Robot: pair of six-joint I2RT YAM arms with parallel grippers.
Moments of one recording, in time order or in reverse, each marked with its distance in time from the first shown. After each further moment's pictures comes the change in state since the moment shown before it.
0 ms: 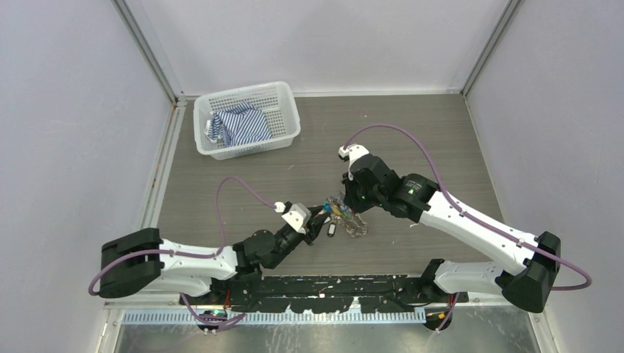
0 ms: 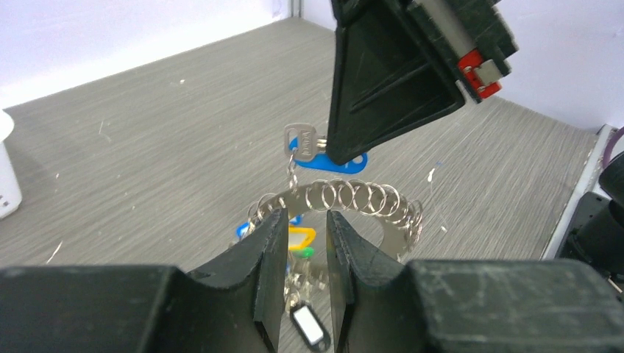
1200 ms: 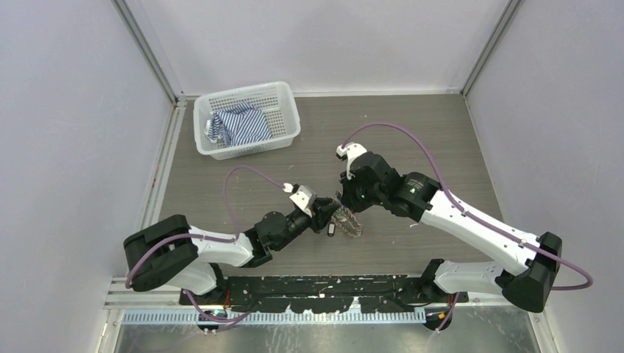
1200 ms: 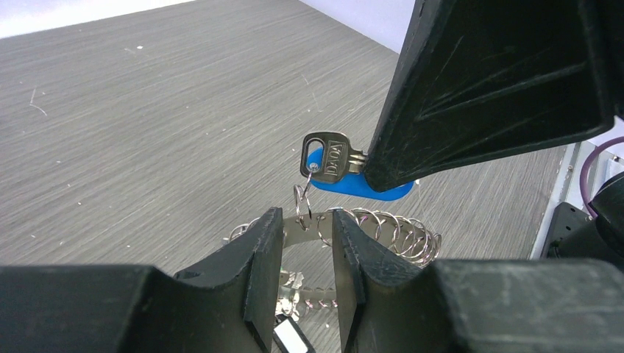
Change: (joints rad) left arm 0.204 0.194 0.068 0.047 0.262 -0.188; right arm 0.008 0.002 0.033 -0.005 -0.045 -0.021
